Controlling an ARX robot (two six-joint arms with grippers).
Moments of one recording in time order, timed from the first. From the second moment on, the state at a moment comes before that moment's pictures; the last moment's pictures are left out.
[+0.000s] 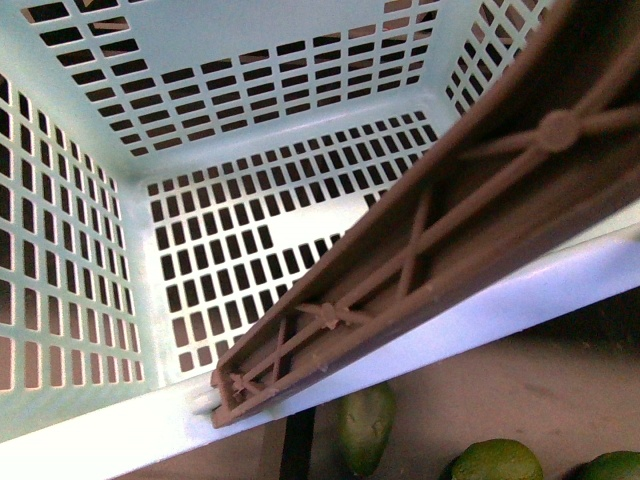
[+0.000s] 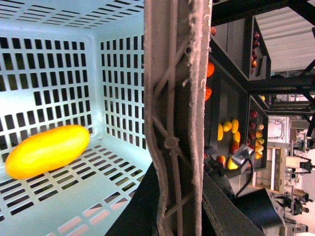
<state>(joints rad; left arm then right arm) -0.53 1.35 1.13 -0.31 0.31 -0.97 -0.24 1.57 0.52 0.56 -0.01 0.18</state>
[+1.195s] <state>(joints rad) -0.53 1.35 1.13 -0.31 0.31 -0.97 -0.08 2.59 1.35 0.35 -0.02 0.37</state>
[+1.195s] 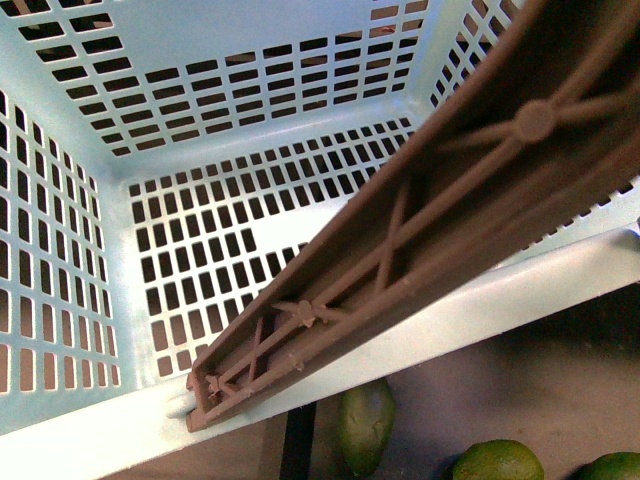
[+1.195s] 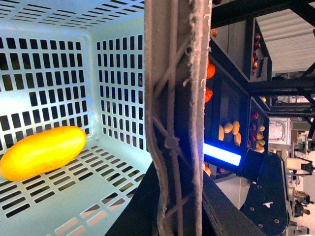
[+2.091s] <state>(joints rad) -0.53 1.35 1.13 -0.31 0.31 -0.97 -0.13 2.32 1.04 0.52 -0.11 0.31</state>
